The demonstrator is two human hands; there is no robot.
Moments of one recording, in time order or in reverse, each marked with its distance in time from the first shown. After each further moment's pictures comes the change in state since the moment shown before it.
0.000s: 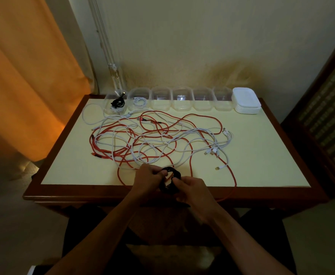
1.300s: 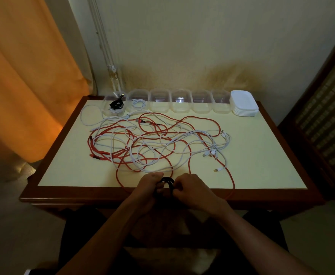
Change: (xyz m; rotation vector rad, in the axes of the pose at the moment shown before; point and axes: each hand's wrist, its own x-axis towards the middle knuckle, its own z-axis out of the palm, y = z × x) left_hand -0.009 -0.003 0.009 -0.749 -0.191 -0.370; right_hand 0.013 -0.032 0.000 -1.057 -0.063 -0.152
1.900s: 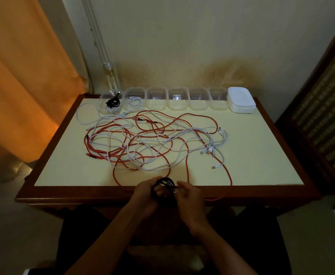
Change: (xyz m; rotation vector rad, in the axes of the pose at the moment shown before) left_hand -0.004 -0.020 0.004 -0.442 0.032 -0.138; right_hand -0.023 0.005 0.062 0.717 0.471 0.299
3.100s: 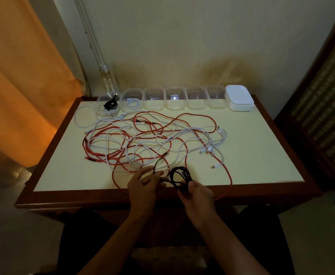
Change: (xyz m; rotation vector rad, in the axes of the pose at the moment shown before) left_hand -0.022 -0.002 0.017 0.397 0.200 0.660; right_hand 0.014 -0.020 -0.015 0.969 0.115 0.510
